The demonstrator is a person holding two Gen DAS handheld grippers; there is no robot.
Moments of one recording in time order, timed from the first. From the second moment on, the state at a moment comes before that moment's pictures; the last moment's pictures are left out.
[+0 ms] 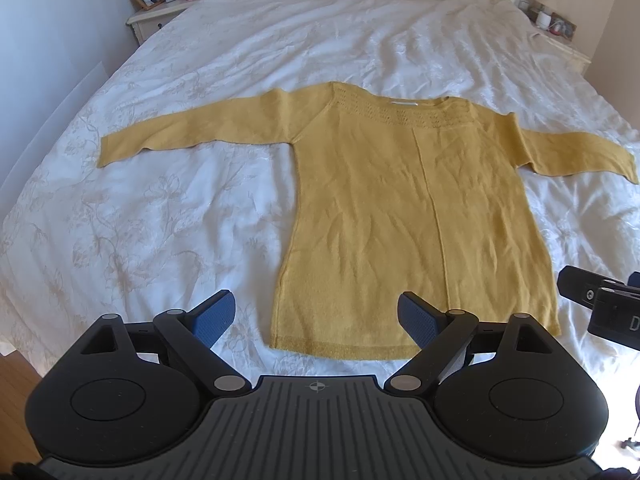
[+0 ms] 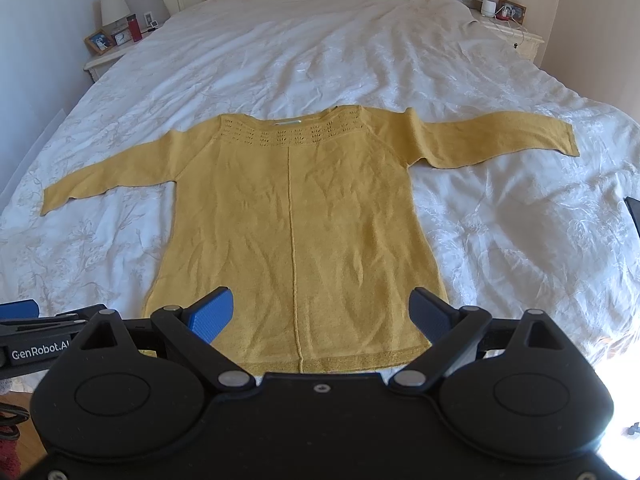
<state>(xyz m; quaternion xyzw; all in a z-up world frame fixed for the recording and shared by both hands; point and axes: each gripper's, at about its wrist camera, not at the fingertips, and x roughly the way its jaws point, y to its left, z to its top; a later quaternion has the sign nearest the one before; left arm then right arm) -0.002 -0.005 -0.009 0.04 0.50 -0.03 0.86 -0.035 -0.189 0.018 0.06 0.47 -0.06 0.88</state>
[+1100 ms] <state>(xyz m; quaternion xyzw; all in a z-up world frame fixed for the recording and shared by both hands) 0.000 0.001 -0.013 0.04 0.51 -0.03 0.86 -0.030 -0.182 0.019 0.08 0.48 -0.06 0.87</state>
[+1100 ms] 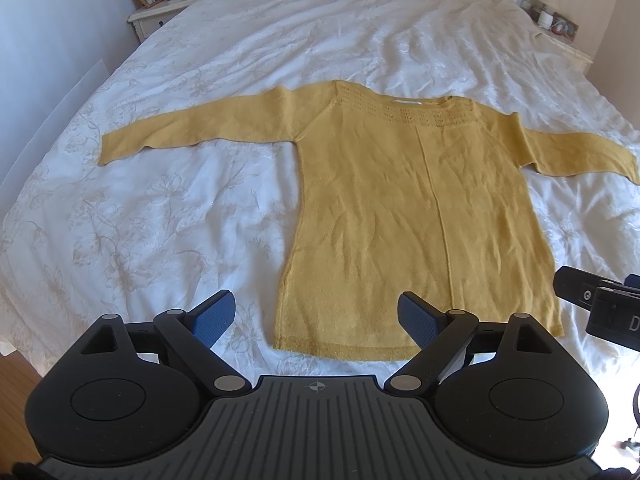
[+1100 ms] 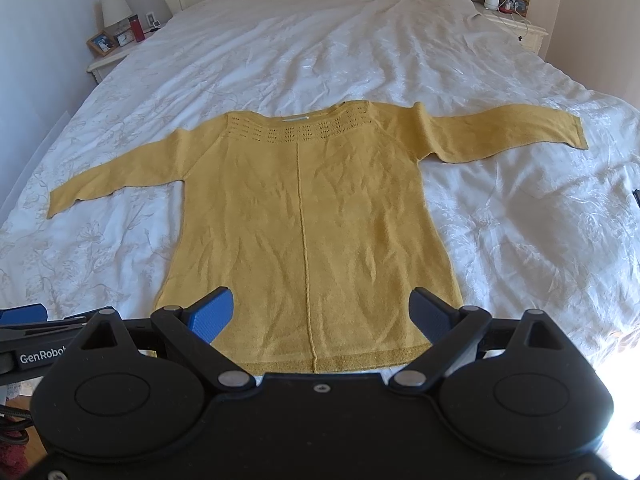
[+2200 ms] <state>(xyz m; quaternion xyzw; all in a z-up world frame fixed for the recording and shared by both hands) 0.048 -0.044 -0.015 0.03 0.48 -0.03 0.87 0.013 -0.253 0.003 0.10 0.43 -0.04 0.90</state>
